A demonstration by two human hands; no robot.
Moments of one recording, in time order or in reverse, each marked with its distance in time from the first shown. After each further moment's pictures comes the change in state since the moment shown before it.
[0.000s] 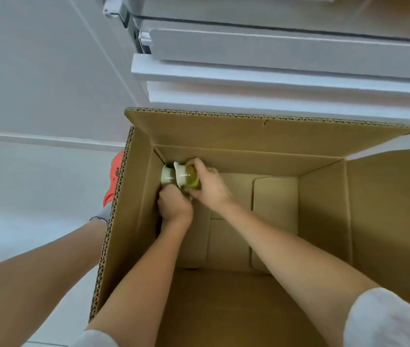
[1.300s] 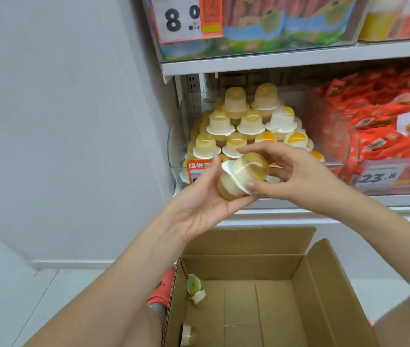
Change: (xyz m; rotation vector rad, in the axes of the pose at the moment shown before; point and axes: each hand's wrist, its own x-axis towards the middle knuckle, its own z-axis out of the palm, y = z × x) left_hand -0.219 0.126 -0.291 -1.273 -1.153 0.636; right_hand -0.217 -0.202 -0.311 0.268 0.322 -0.583
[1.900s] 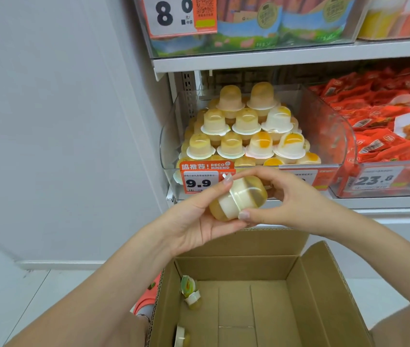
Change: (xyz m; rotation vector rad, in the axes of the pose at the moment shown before) left_hand -0.009 -0.007 -0.003 0.118 0.160 -0.163; right_hand -0.008 0.018 0.005 -0.063 -0.116 0.125
